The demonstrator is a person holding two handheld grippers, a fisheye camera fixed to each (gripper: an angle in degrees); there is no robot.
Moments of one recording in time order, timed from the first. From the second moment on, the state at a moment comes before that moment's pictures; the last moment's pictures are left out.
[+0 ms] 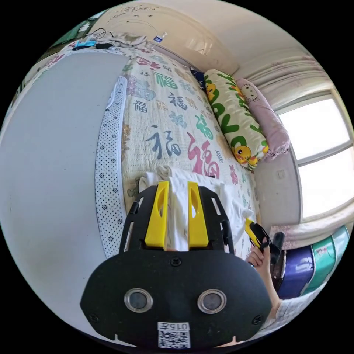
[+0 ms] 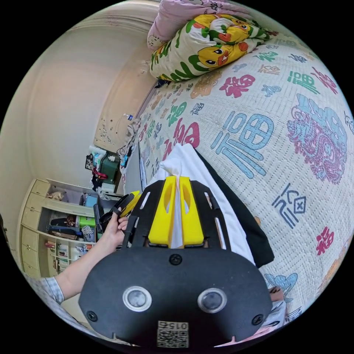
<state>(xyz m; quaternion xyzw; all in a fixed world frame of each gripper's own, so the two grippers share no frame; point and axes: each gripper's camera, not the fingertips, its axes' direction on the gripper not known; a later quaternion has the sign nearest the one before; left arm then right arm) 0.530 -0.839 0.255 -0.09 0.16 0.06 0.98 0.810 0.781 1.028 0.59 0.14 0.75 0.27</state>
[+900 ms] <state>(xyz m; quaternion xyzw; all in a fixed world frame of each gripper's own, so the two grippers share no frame) 0.533 -0.718 0.252 -0.08 0.10 0.19 0.97 0.613 0.690 0.960 0.56 0.25 0.75 0.27</state>
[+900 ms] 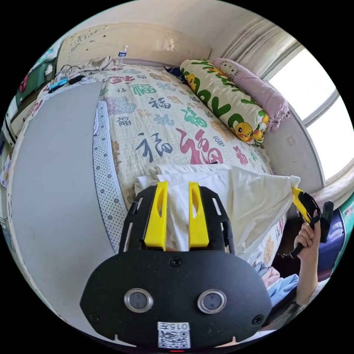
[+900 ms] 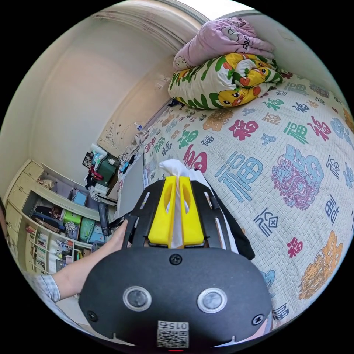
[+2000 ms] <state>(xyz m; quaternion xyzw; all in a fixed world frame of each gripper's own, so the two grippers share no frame) 0.024 -0.429 -0.263 0.21 0.18 0.17 0.95 0.213 0.192 0.737 0.66 0.23 0.61 0.36</state>
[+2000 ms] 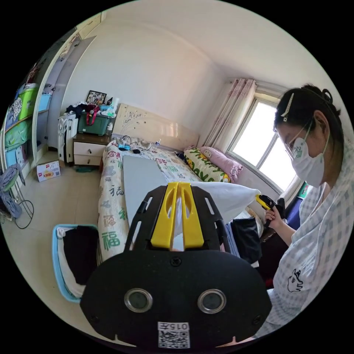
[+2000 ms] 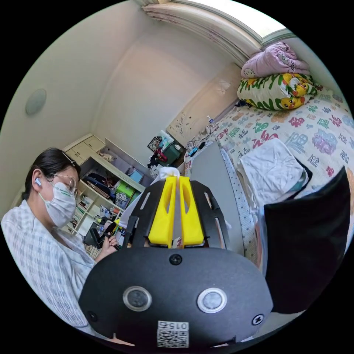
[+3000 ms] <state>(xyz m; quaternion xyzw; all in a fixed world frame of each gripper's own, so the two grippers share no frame) 0.013 -0.341 0.024 -0.27 0.16 0.35 0.88 0.417 -0.068 0.609 0.09 0.13 0.49 0.86</state>
